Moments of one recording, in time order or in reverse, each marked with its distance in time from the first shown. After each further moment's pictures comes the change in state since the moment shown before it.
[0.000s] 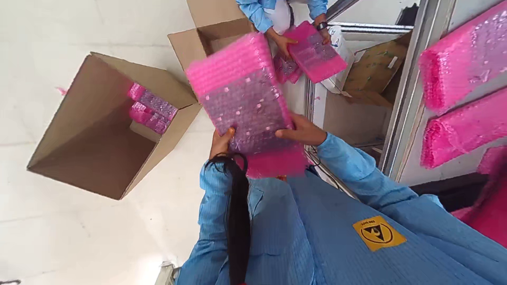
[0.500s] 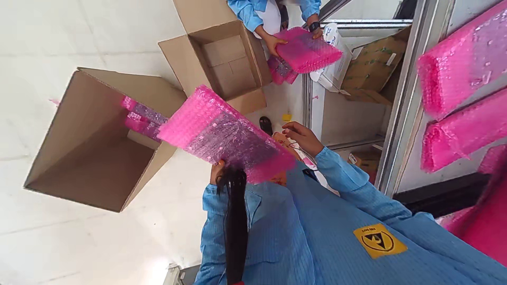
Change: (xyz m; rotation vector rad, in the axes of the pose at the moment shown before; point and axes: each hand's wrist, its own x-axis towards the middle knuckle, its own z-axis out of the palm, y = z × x) left_hand 0.012 -0.122 -0.083 -0.227 -0.176 0.076; right_hand -0.005 0.079 -0.021 0.033 0.282 0.354
